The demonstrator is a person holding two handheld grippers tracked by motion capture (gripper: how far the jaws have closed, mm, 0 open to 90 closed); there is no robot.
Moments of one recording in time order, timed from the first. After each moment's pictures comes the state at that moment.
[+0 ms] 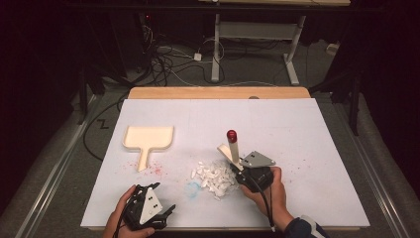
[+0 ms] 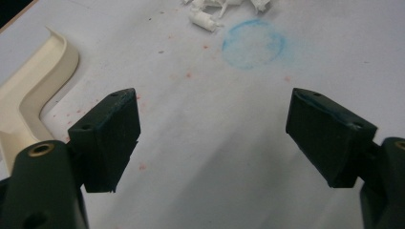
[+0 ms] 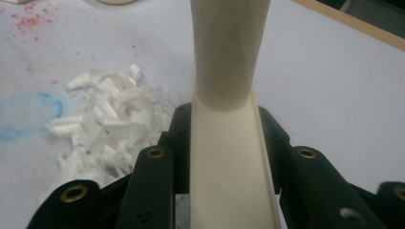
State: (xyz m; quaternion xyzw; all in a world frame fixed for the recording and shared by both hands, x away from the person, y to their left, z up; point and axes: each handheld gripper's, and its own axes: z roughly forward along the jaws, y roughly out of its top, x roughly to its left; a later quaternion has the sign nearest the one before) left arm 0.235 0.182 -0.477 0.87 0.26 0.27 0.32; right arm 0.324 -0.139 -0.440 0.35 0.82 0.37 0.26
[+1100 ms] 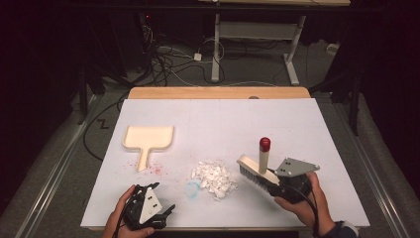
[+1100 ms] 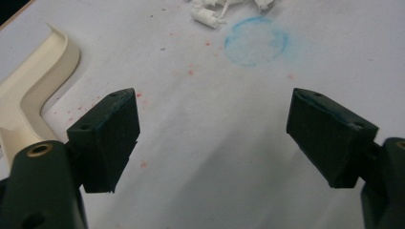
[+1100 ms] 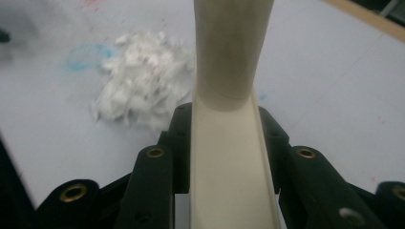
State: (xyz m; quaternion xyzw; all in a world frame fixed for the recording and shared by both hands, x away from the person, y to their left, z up) left arm 0.236 0.183 -0.477 0.87 0.26 0.27 0.32; right arm 0.290 -0.220 -0.403 0.29 0.86 0.37 0.20
